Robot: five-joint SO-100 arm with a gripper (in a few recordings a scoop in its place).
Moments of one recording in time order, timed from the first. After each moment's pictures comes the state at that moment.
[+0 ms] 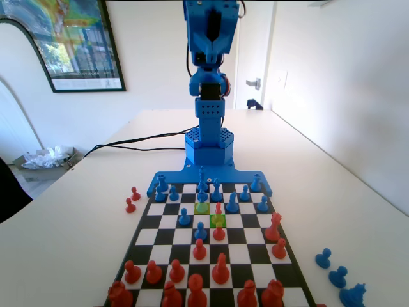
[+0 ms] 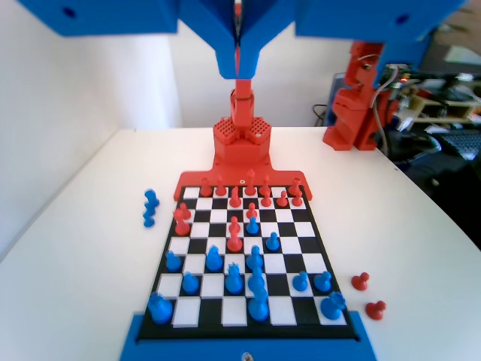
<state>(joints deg) -0.6 156.4 111.3 93.9 -87.5</state>
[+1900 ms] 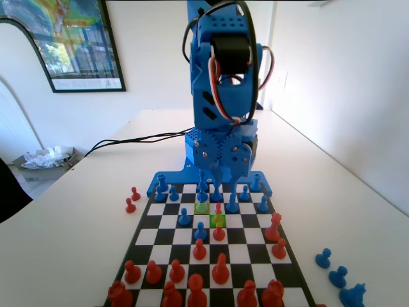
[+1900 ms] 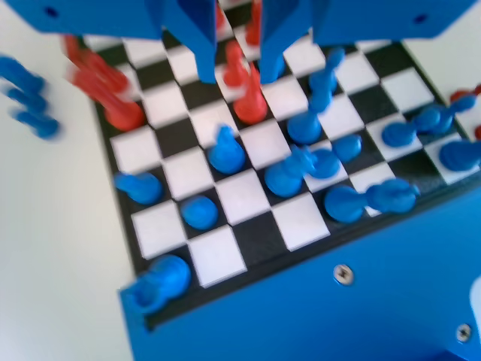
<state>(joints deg) -4.7 94.0 127.5 50.7 -63.4</state>
